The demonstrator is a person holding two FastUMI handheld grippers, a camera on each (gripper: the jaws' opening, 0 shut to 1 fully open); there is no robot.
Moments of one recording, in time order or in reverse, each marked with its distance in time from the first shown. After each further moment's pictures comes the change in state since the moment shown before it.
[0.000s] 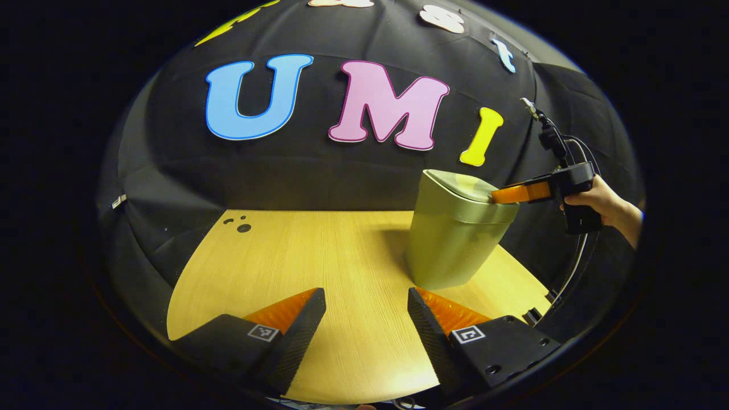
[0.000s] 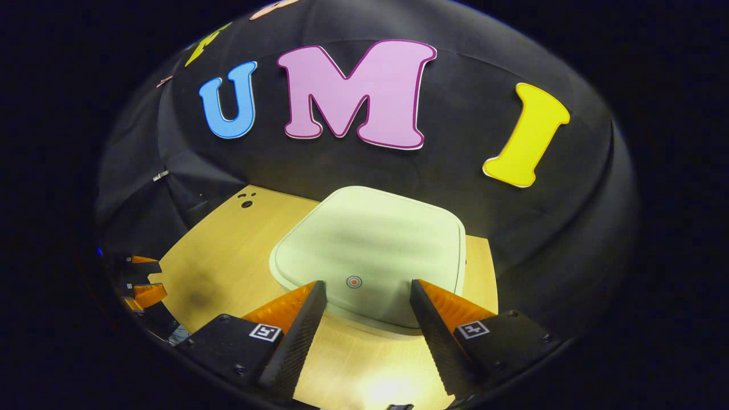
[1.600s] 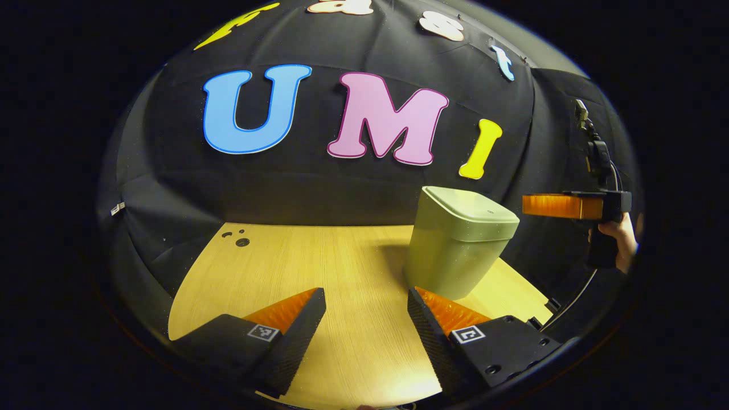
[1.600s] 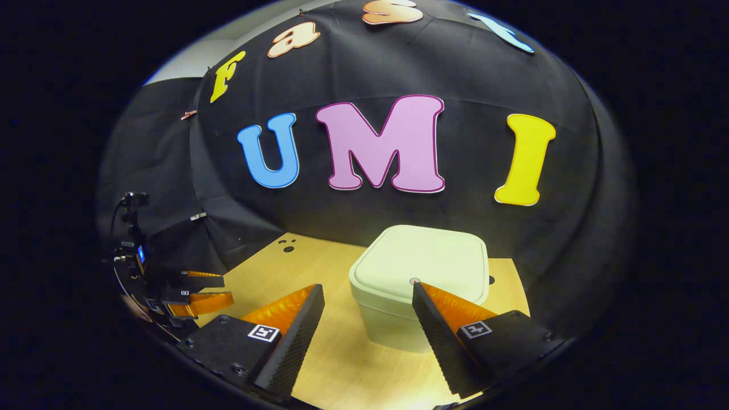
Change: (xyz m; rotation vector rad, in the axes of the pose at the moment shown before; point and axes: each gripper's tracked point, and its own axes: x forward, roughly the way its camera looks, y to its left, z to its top) left arm 0.007 -0.001 0.035 0.019 -0.079 -0.007; right arm -0.085 0.069 0.006 0.091 -0.292 0.133
